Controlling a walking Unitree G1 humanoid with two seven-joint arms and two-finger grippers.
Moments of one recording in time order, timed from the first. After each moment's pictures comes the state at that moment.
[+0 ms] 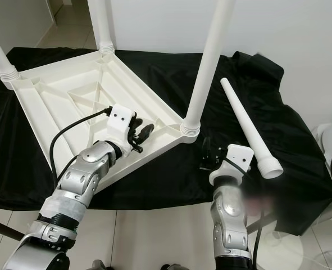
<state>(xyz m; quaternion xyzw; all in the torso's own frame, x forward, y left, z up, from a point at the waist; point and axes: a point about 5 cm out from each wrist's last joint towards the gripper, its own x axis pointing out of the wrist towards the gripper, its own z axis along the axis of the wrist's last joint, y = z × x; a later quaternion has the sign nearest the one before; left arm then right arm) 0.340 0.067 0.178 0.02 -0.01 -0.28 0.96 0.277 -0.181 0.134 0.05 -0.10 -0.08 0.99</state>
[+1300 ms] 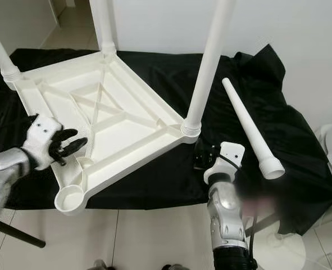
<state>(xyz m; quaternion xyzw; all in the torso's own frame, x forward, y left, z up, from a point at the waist) 0.312 0.225 0.178 0.19 0.04 -0.35 0.92 0.290 -0.179 0.124 0.06 -0.07 -0.06 0.99</state>
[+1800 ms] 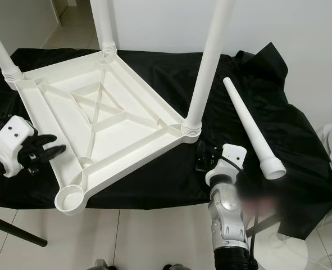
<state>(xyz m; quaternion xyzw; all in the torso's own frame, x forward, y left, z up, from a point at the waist) 0.283 0.239 0.168 0.24 0.12 -0.37 0.89 0.291 -0.179 0.120 0.07 -0.06 -0.06 0.99</state>
